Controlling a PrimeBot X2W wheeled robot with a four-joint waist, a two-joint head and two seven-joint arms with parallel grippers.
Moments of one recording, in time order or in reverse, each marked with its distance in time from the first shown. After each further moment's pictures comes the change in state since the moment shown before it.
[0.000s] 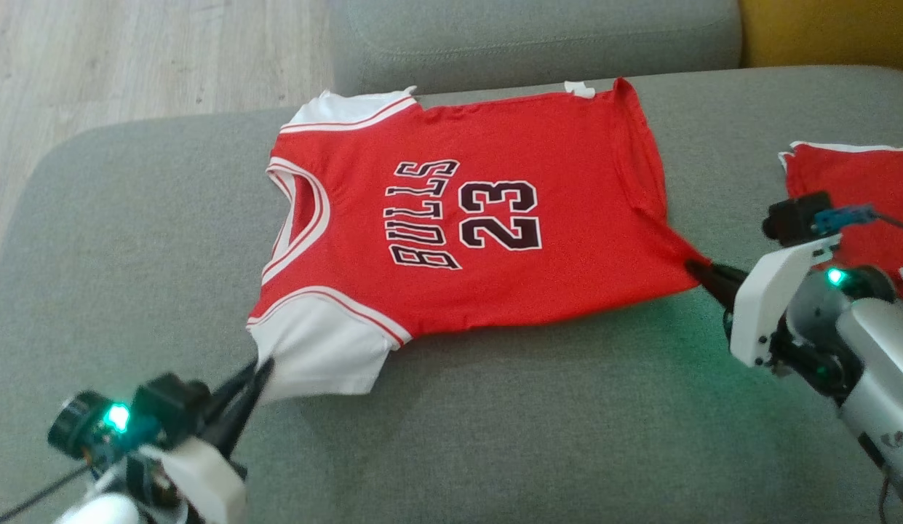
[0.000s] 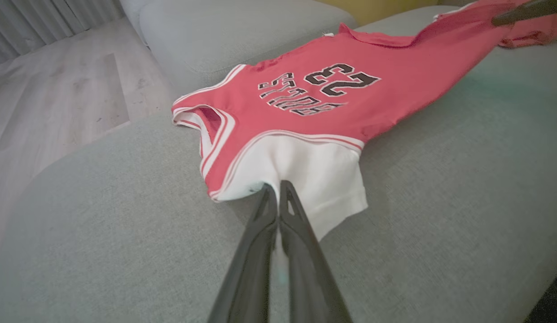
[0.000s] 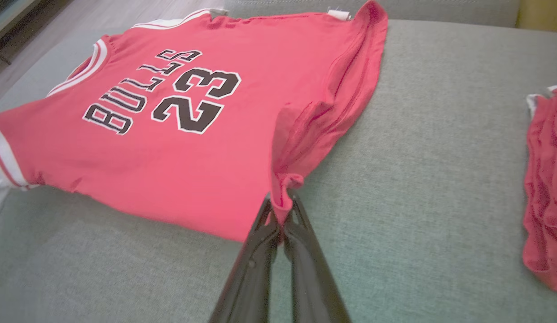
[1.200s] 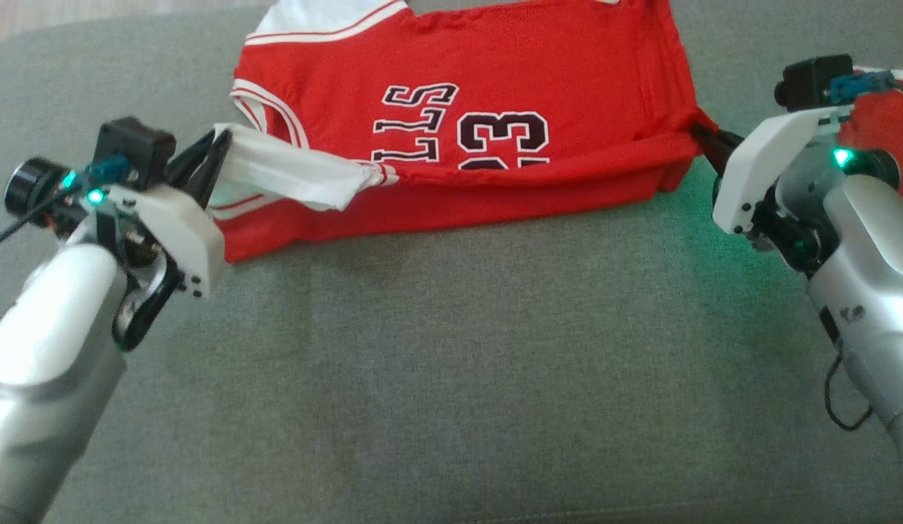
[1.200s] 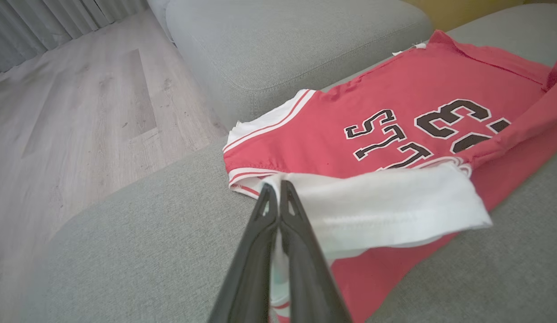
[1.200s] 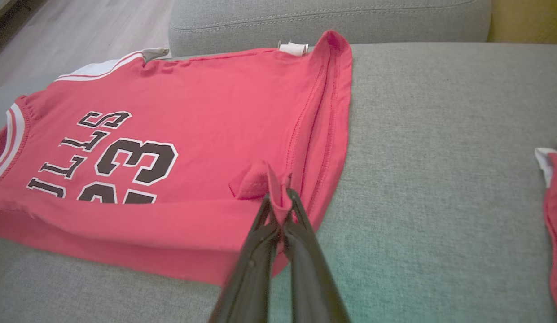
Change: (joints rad) left arm -0.610 -0.199 -0.005 0.526 0.011 -0.143 0.046; right arm -0.294 0.194 -0.163 0.305 -0.155 0.000 -0.029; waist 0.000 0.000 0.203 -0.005
